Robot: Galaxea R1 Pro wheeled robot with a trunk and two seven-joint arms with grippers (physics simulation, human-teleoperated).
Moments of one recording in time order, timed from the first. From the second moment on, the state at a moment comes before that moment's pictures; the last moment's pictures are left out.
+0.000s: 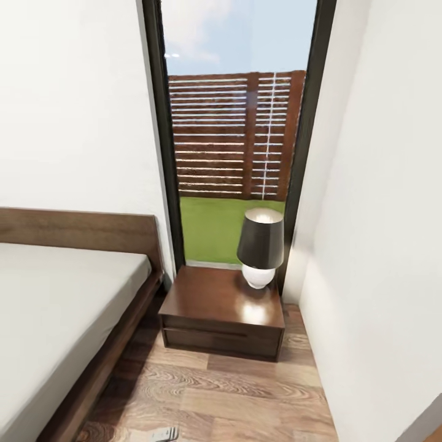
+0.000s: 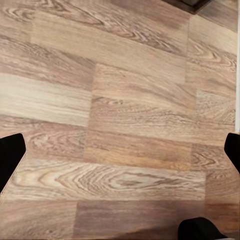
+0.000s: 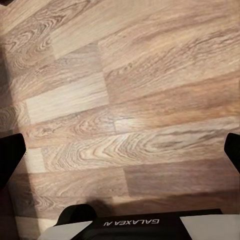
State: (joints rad) left arm -0.43 -0.04 -0.69 -0.02 0.87 -0.16 -0.31; right arm -0.33 -0.06 -0.25 -0.02 -0.25 -0.02 0.45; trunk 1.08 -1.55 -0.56
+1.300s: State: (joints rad) left arm -0.43 -0.04 -0.69 -0.02 0.87 -0.16 -0.31; right arm -0.33 -0.06 -0.25 -0.02 -0.25 -0.02 0.45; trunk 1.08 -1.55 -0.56
